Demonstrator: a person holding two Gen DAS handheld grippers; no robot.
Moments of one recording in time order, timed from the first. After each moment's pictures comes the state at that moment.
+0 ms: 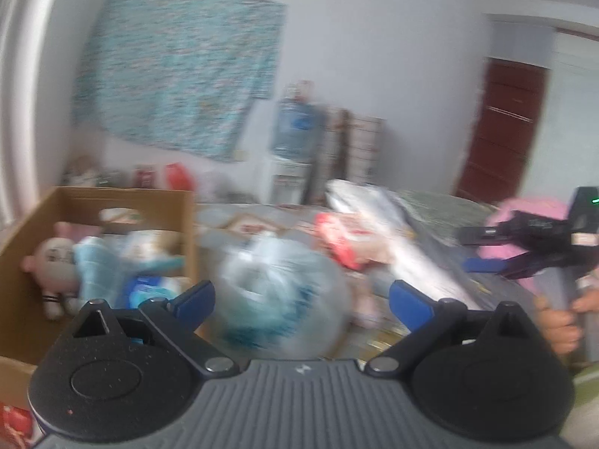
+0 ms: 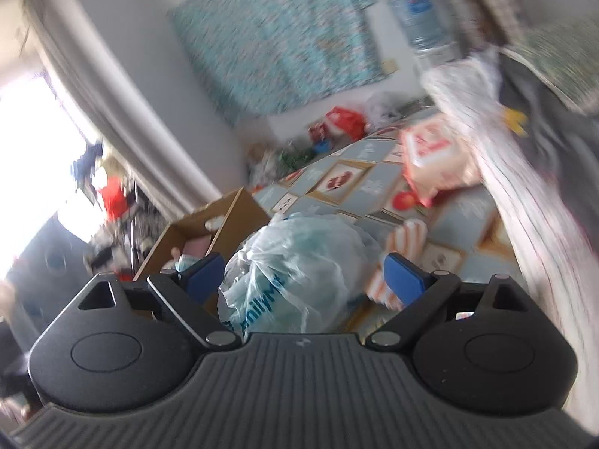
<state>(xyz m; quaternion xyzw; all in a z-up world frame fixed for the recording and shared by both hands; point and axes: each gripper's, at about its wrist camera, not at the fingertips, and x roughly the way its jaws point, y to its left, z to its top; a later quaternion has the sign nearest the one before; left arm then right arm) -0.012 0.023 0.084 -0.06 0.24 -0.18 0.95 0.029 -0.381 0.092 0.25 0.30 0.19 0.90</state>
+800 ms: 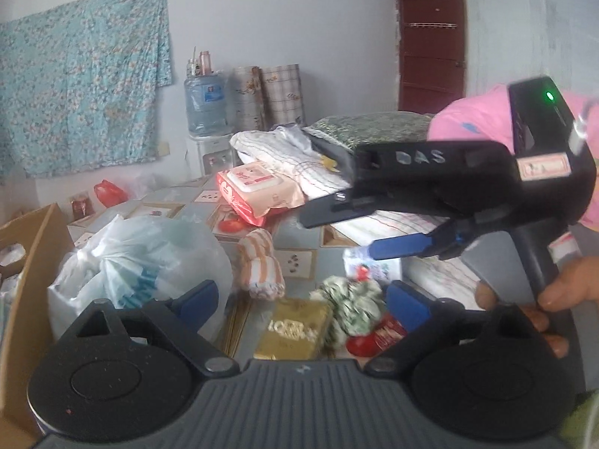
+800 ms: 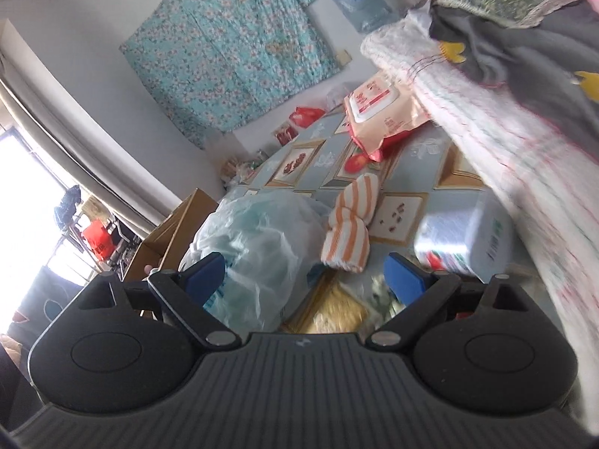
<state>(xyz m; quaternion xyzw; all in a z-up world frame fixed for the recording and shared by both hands) 0.035 -0.147 -0.001 0.08 0.27 -0.25 0.93 0.047 -0.389 0.007 0.32 0.32 0.15 0.88</state>
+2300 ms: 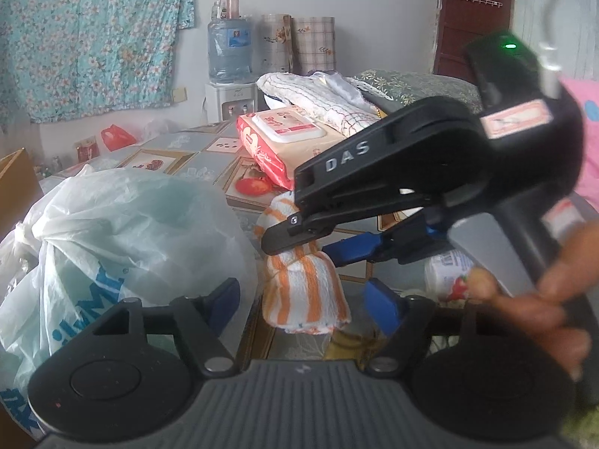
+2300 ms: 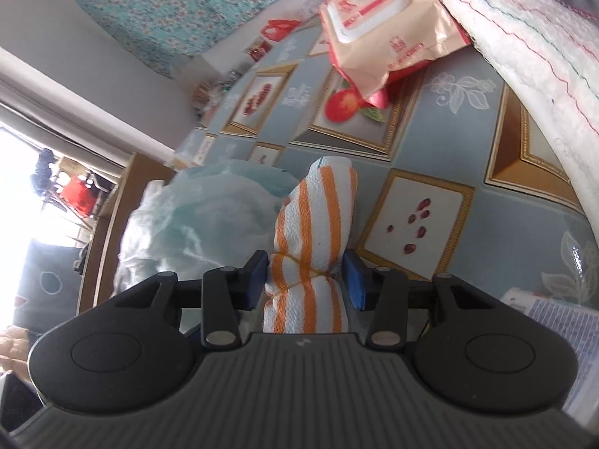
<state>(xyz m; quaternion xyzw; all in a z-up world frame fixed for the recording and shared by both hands) 0.137 -0.160 -0.054 0.06 0.34 -0.21 0.91 0.188 -0.363 -0.047 0.32 0.46 0.17 0.81</state>
